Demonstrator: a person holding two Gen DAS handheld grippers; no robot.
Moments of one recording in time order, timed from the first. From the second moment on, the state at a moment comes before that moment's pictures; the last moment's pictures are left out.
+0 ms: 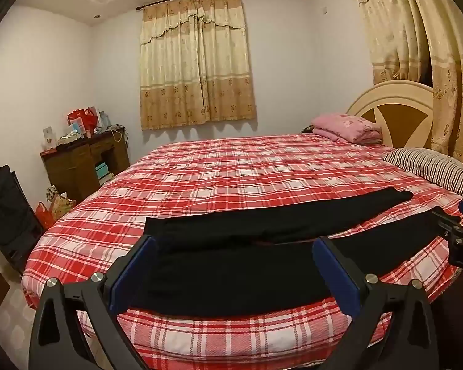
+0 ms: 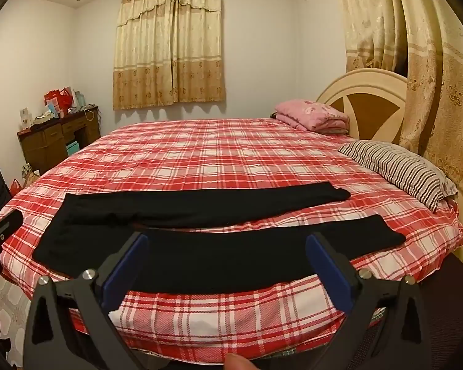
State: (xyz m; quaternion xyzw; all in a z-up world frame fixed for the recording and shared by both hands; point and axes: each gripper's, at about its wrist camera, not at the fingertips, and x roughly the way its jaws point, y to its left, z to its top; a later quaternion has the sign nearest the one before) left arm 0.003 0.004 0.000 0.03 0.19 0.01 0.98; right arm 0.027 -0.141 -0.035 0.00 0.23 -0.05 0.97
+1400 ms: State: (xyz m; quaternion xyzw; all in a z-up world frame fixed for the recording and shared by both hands) left arm 0.007 0.007 -0.006 0.03 0.19 0.01 0.98; right arm 0.027 -0.131 -0.045 0.00 0.24 -0.05 0.97
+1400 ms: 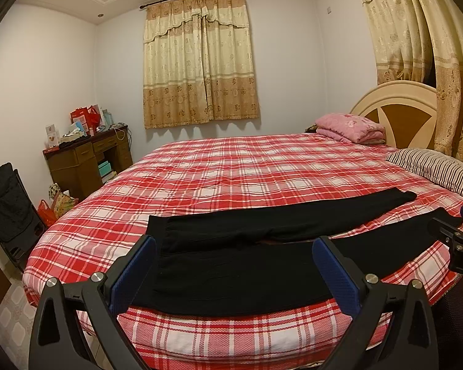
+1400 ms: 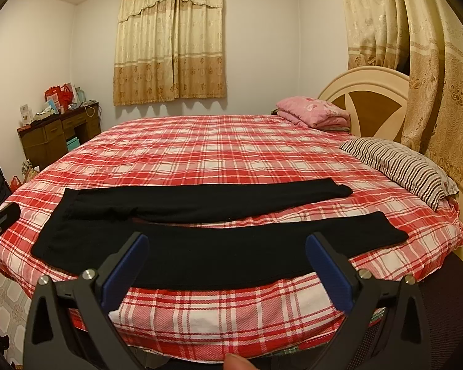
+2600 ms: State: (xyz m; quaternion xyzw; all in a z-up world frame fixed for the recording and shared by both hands) left arm 0.035 0.018 -0.027 0.03 0.22 0.02 0.98; right arm 0.028 -0.137 -0.055 0.00 0.25 -0.04 0.97
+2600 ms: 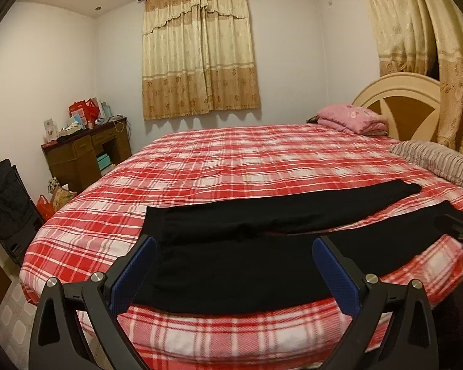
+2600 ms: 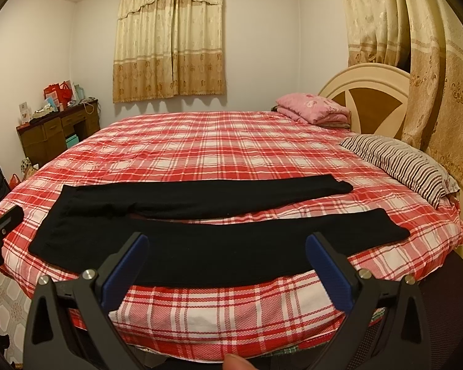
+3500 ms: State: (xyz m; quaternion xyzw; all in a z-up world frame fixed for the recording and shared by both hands) left arm 0.340 0.238 -0.154 0.01 0.41 0.09 0.91; right arm 0.125 -0.218 -0.136 0.06 0.36 -0.02 0.93
